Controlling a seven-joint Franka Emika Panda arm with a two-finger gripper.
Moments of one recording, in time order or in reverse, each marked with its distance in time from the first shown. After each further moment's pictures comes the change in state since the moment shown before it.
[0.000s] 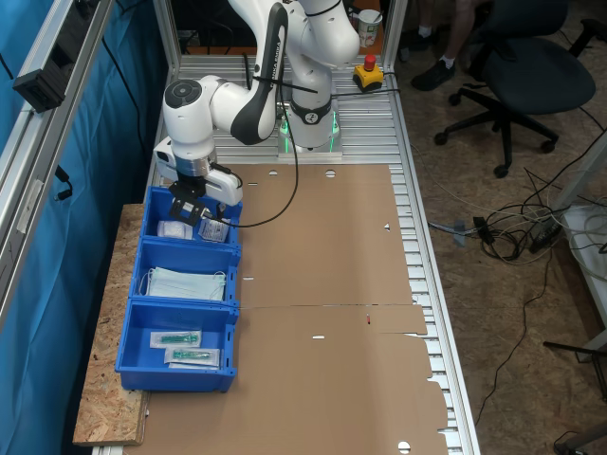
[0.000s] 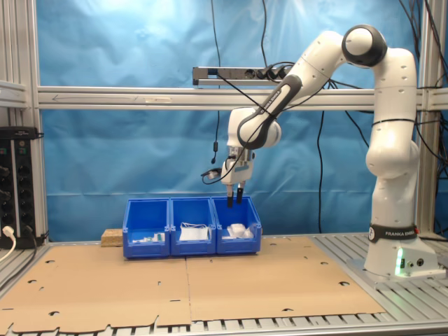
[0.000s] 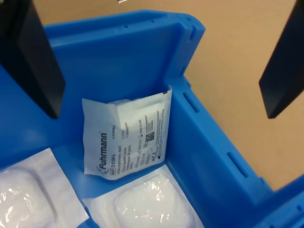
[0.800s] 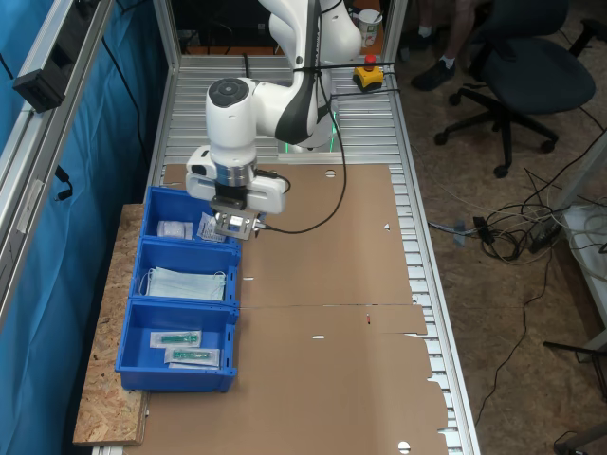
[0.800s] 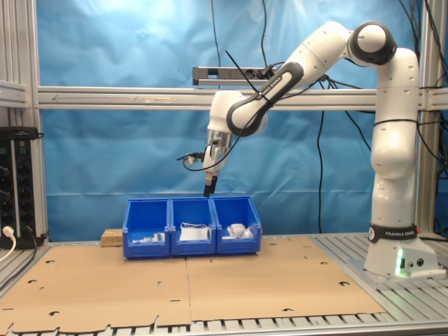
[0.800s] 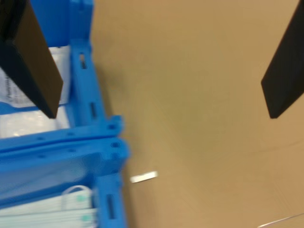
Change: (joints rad) arm 0.151 -0.034 0.092 0.098 0.000 -0.024 0.000
